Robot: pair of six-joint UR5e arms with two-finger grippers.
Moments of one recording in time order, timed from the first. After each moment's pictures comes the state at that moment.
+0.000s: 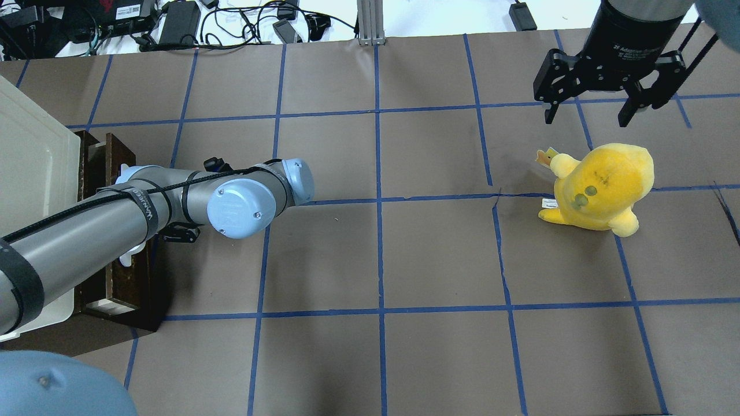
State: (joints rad) left arm -1.74 -1.96 -1.95 -1.65 2.83 -0.36; right arm 1.51 -1.53 1.48 -1.44 -1.63 0.11
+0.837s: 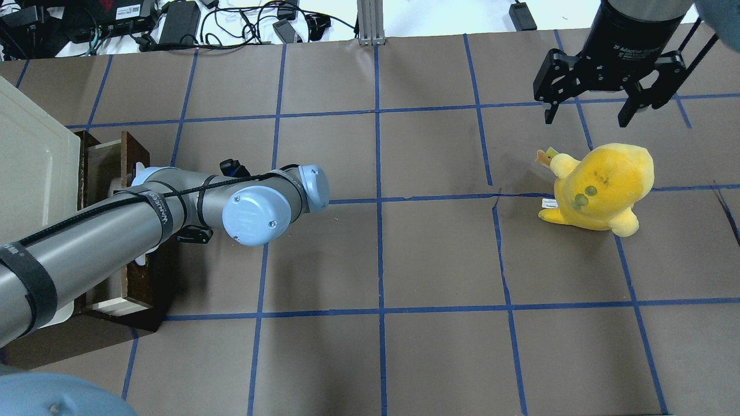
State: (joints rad) left arm -1.79 -1.96 -1.95 -1.65 2.82 -0.37; right arm 1.51 -1.53 1.48 -1.44 -1.63 0.11
